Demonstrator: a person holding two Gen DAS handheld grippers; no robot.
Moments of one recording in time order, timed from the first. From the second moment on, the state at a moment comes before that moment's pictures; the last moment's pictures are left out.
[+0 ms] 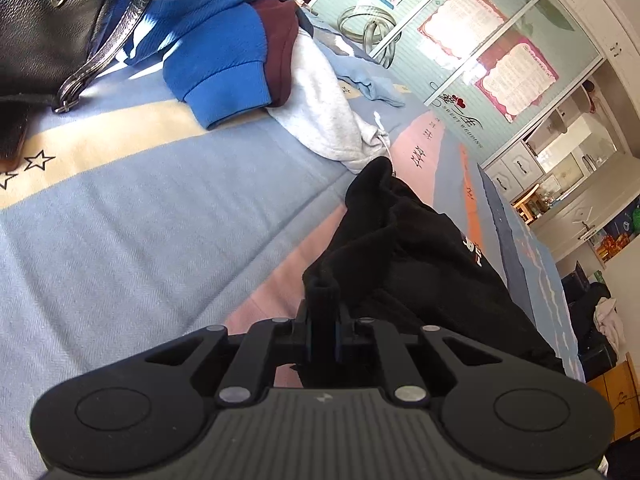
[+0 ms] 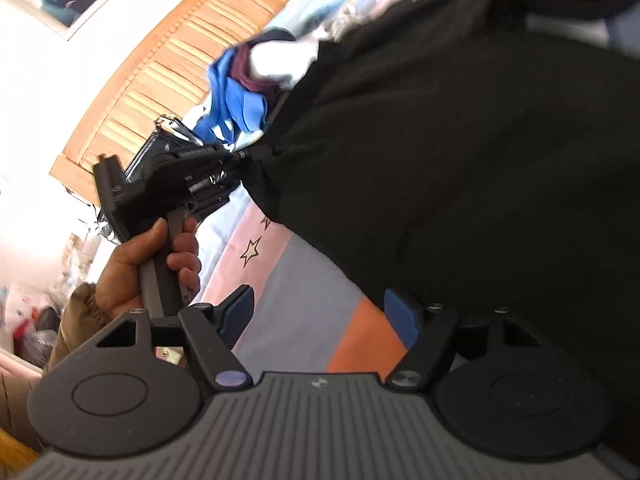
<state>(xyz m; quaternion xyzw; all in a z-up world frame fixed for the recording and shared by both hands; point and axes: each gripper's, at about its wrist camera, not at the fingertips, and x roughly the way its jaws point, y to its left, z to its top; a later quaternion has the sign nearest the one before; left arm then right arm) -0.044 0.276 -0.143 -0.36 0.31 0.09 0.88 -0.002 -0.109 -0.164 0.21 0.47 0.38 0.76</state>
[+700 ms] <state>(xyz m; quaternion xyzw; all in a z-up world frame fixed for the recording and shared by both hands) -0.051 0.285 -0.149 -0.36 0.32 0.12 0.87 -0.052 -0.192 -0.185 0.33 0.48 0.33 0.74</state>
